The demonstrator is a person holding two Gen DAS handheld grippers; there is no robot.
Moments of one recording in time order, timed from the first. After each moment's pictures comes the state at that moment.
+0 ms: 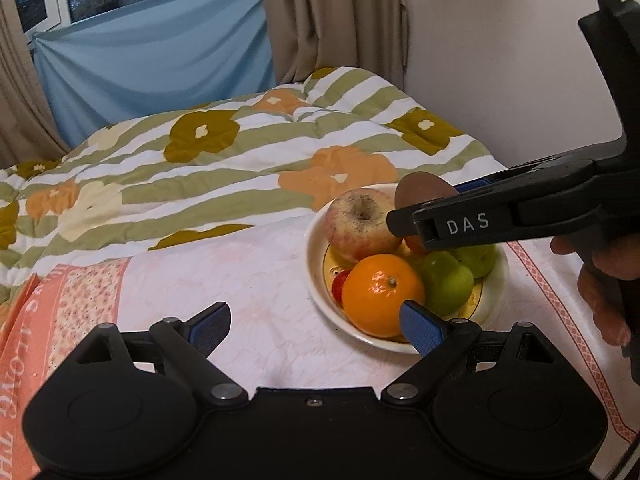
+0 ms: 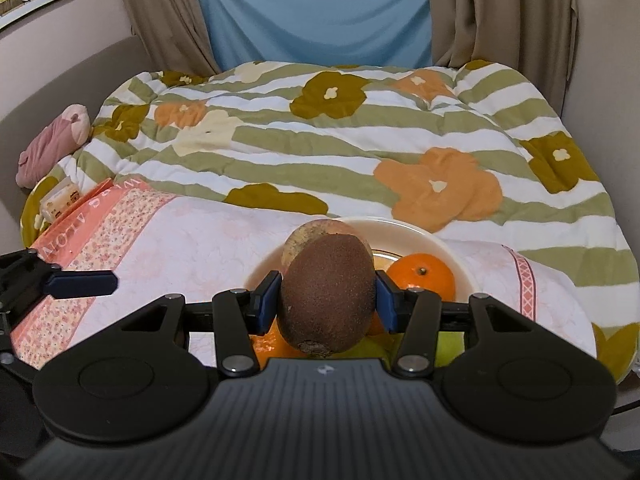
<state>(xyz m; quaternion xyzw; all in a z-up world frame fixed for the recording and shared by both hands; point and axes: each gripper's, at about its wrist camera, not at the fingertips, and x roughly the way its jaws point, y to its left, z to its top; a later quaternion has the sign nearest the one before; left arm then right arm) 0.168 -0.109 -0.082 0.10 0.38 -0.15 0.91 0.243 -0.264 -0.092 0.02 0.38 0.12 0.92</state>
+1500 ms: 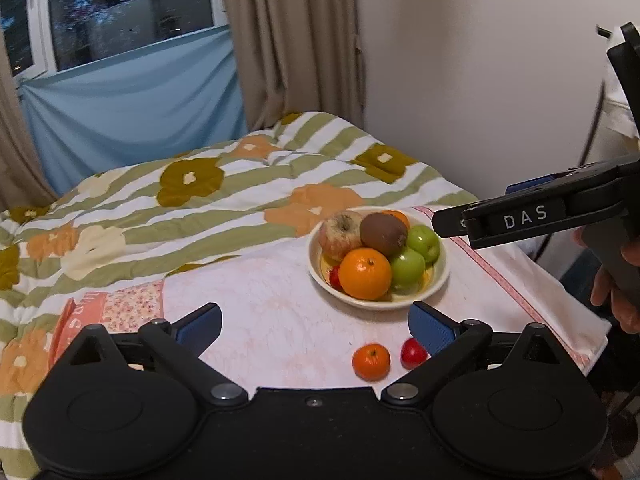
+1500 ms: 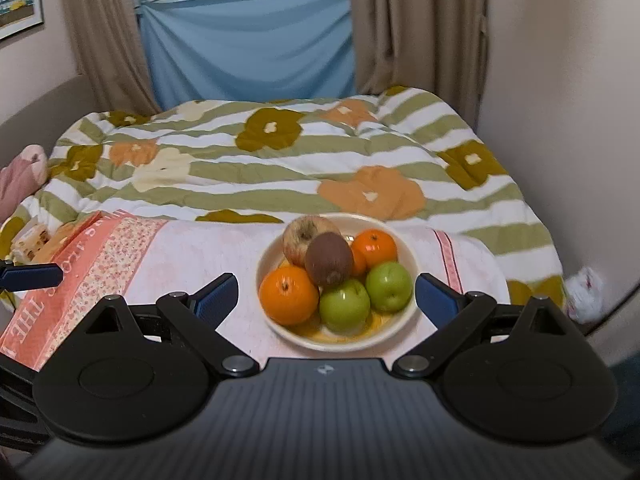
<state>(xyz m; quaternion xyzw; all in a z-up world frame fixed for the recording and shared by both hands) 0.079 -0.037 -0.025 0.11 0.31 -0.23 0.91 0.102 -0.227 -0.014 0.03 0.34 -0.02 0.94</state>
